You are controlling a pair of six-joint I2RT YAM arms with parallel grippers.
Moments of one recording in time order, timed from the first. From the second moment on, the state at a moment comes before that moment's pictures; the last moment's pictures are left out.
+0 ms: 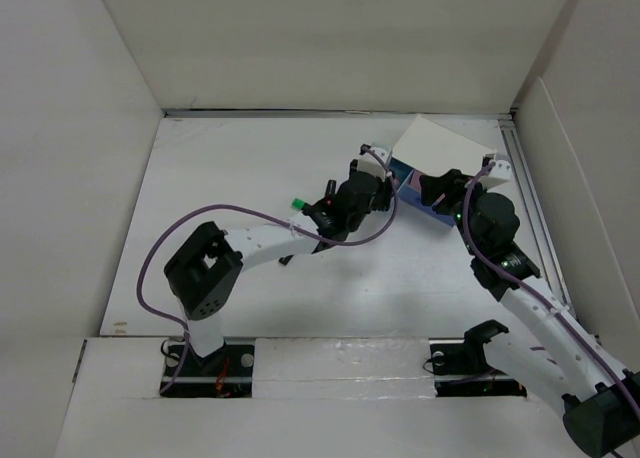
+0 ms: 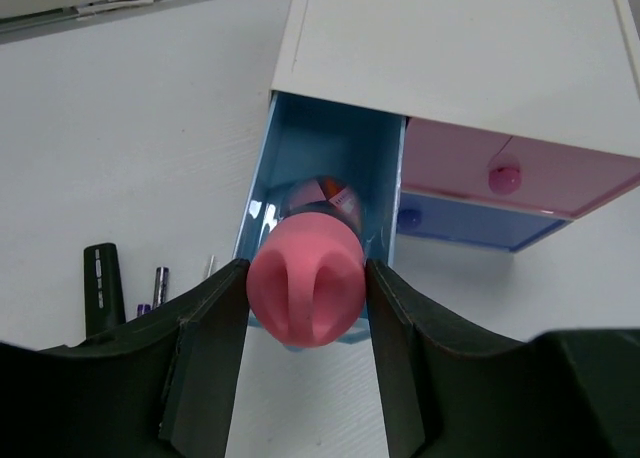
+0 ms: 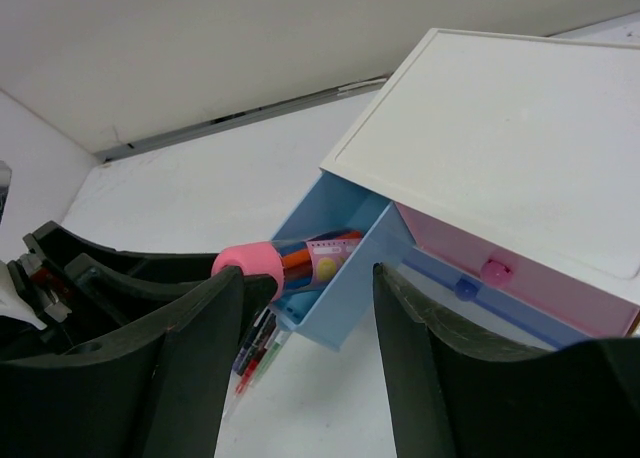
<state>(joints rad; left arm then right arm) -0.96 1.77 1.23 0.30 -0.43 -0.26 0.40 0.81 0.67 0.11 0.22 0.45</state>
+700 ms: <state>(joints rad) -0.94 1.86 1.55 -0.16 -0.33 -0.29 0.40 0.81 0.67 0.10 0.22 0.45</state>
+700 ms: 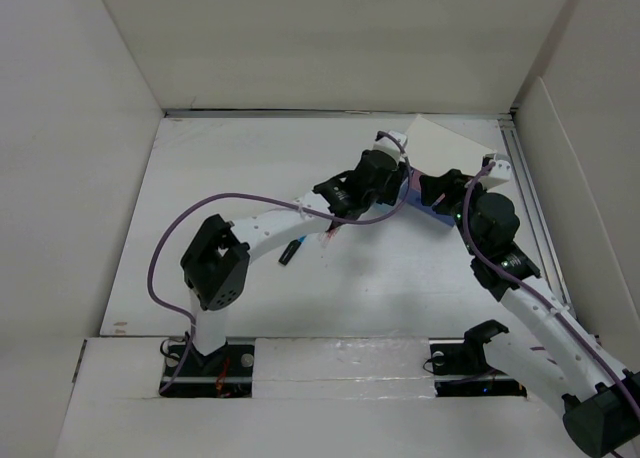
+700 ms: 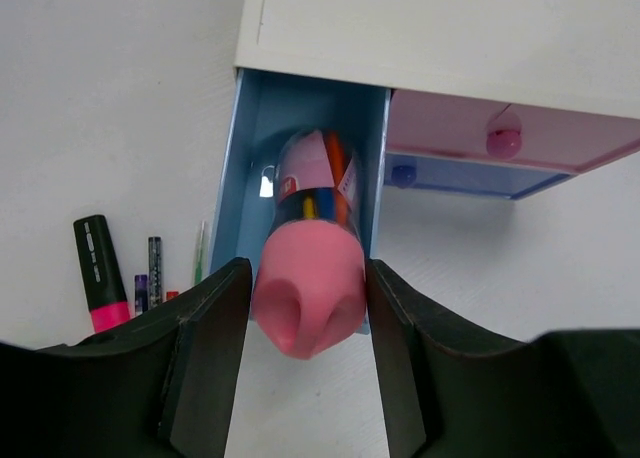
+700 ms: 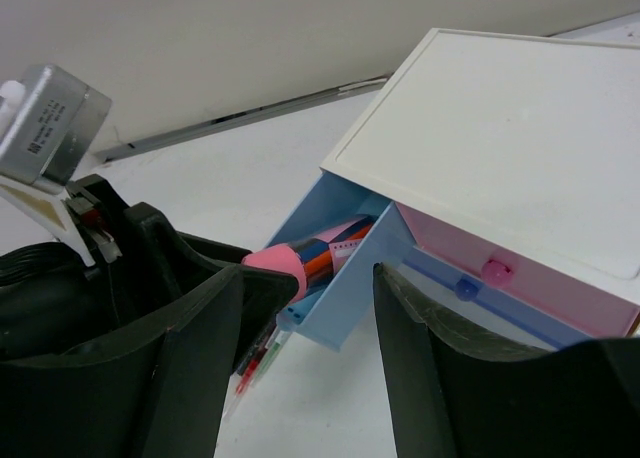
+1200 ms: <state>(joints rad) -0.94 1.93 1.63 -0.26 -0.33 -0.29 0.40 0.81 0.67 0.11 0.22 0.46</state>
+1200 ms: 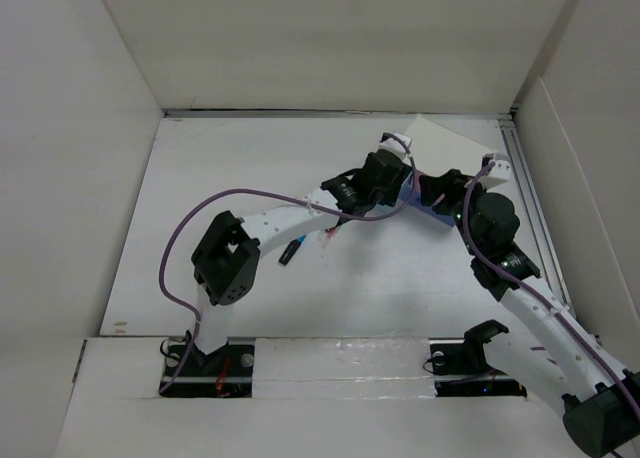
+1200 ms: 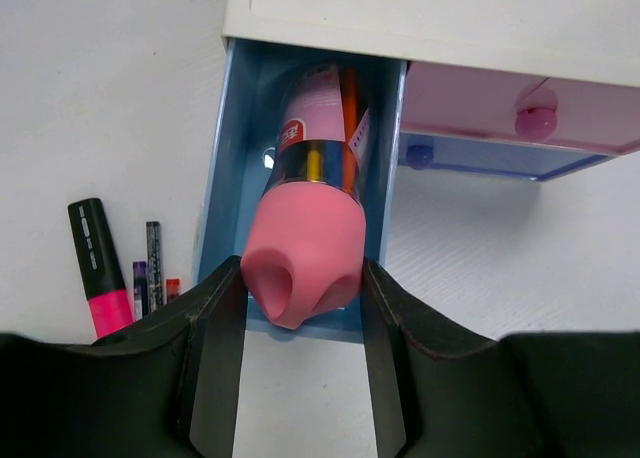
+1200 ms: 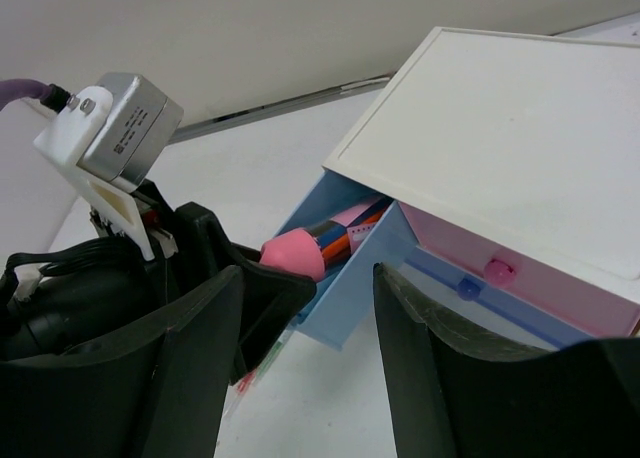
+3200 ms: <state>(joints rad) -0.94 1.88 1.26 0.25 -0.30 -0.41 0.39 0.86 0.65 0.12 0.18 0.46</state>
